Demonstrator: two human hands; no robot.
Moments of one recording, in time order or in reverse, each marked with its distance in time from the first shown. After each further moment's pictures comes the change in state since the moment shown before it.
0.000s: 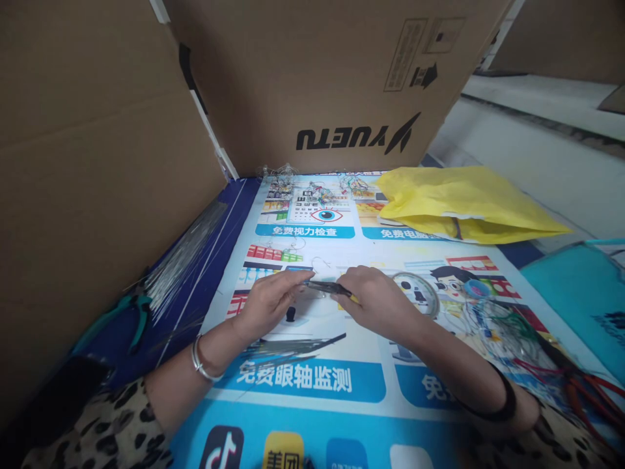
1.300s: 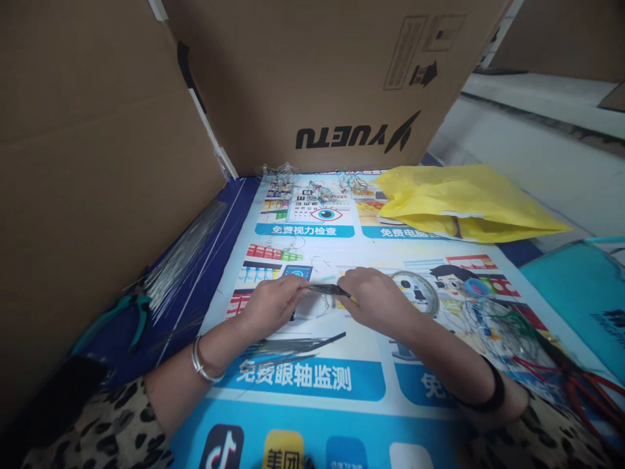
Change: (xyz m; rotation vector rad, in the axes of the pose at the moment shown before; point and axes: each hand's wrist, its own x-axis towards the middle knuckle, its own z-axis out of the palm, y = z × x) left_hand 0.003 0.006 0.001 0.224 -0.212 -0.050; right_hand 0.001 0.005 0.010 -0.075 -0.011 -0.032
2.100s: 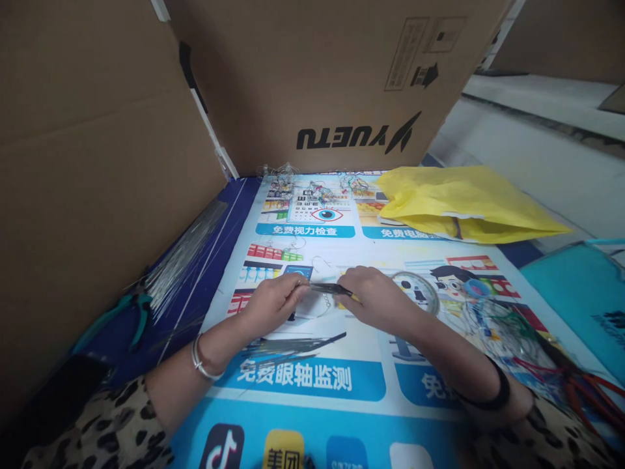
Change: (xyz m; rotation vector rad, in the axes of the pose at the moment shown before) left_hand 0.001 0.002 -0.003 -0.197 -0.052 -0.132; right_hand 0.002 0.004 -0.003 0.067 -0.060 -0.025
